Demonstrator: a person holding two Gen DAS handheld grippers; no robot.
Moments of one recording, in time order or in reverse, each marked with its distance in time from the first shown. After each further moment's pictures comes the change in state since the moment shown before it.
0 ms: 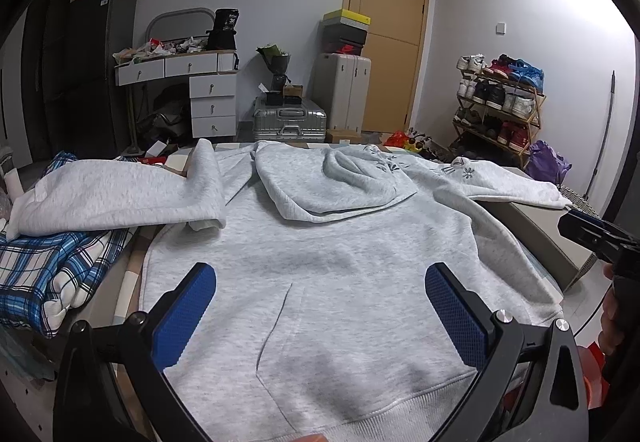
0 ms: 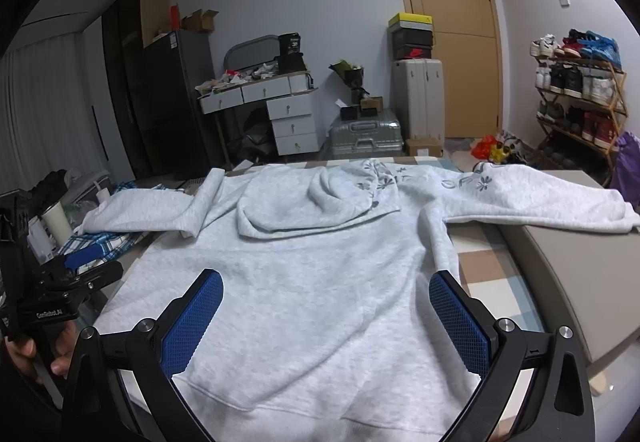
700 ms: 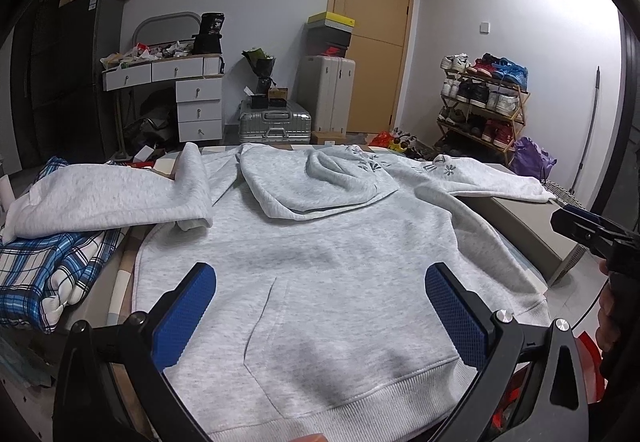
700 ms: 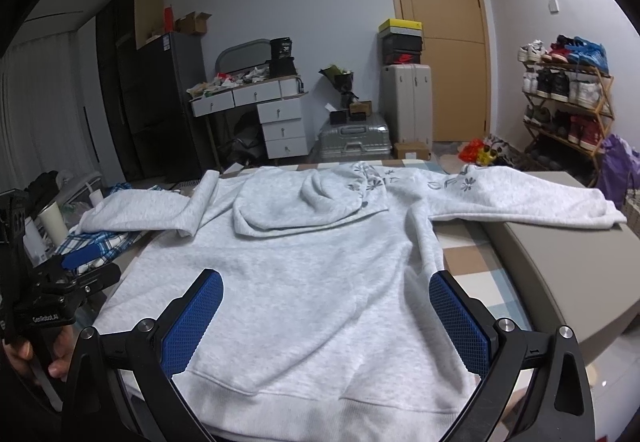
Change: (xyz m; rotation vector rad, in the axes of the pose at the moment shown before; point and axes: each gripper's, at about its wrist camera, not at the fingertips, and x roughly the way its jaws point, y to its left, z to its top) left arm -0.010 -0.009 -0.005 0.025 -0.006 -0.048; right arm -0.022 0.010 -0.006 0.004 -0.010 -0.046
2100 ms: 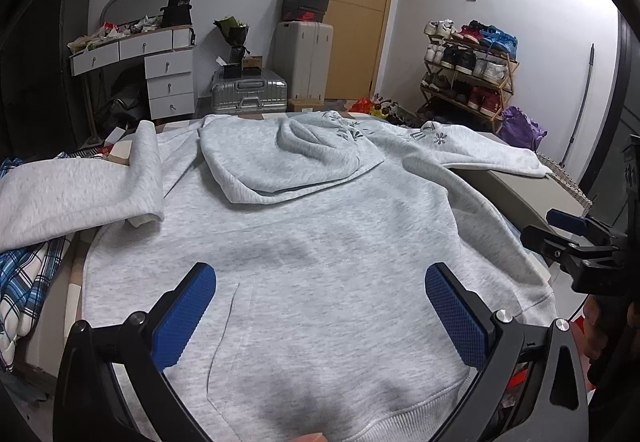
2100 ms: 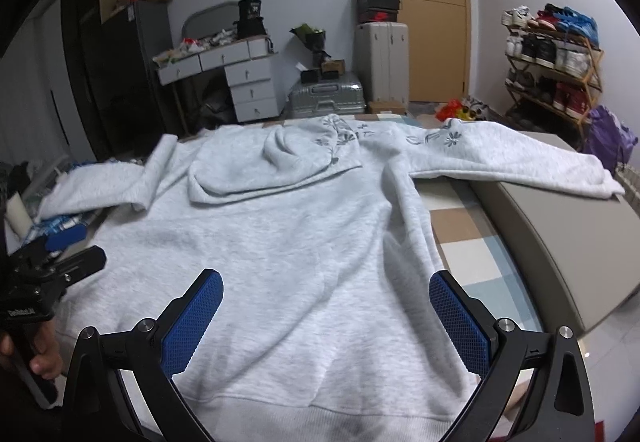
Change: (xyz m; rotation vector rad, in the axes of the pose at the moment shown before) left arm 0.047 -0.010 0.009 0.039 0.135 -0.067; right arm 0.060 -0.016 -0.012 0.008 0.159 -0.146
